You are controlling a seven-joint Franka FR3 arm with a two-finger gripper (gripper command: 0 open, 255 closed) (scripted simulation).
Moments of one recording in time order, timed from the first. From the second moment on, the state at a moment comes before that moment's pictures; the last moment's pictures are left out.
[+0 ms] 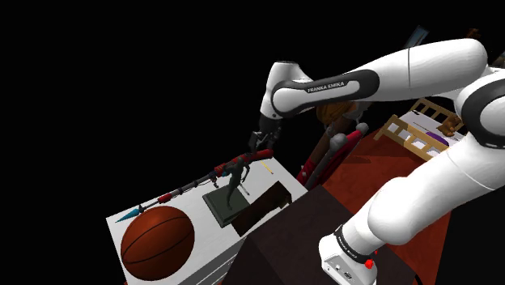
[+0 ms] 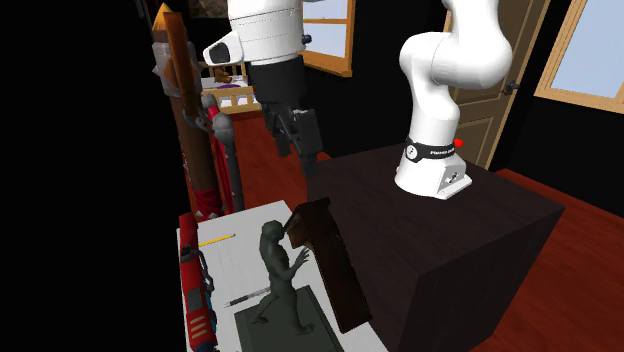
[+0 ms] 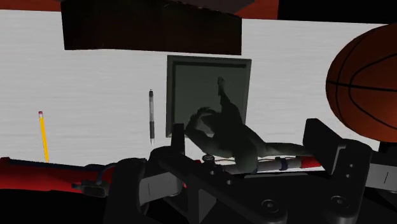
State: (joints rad) arm 0.07 -0.13 0.14 -2.37 0.11 2.10 0.09
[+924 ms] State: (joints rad) arm 0.09 0.19 0.16 -2.25 0.06 2.33 0.13
